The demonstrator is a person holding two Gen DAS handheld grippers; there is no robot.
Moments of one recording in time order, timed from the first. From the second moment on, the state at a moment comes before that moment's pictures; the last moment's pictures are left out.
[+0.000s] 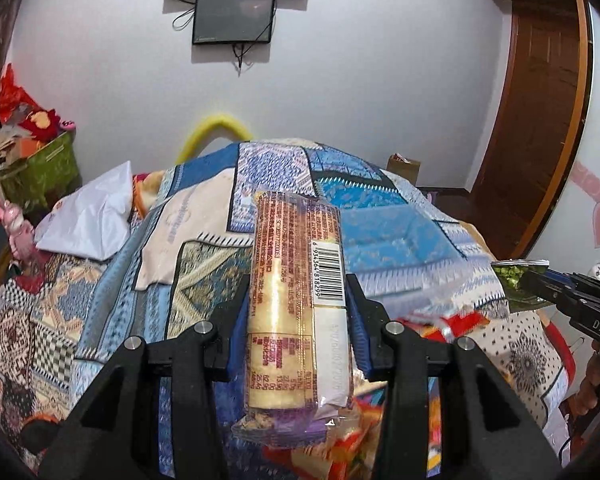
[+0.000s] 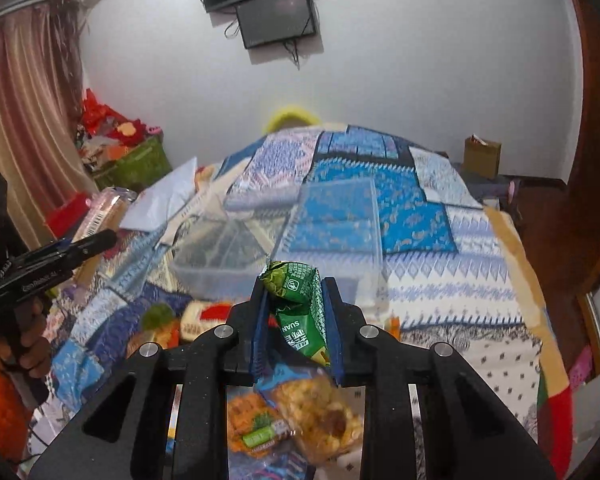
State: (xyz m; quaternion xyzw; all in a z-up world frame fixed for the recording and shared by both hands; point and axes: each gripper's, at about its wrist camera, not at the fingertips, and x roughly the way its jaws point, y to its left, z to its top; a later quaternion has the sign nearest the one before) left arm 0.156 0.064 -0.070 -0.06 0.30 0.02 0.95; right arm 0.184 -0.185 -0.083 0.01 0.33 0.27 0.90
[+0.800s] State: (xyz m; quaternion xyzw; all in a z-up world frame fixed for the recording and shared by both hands) left arm 0.285 0.054 -0.135 -0.06 0.41 -0.02 0.91; right arm 0.288 -0.143 -0.128 0.00 0.40 0.27 0.88
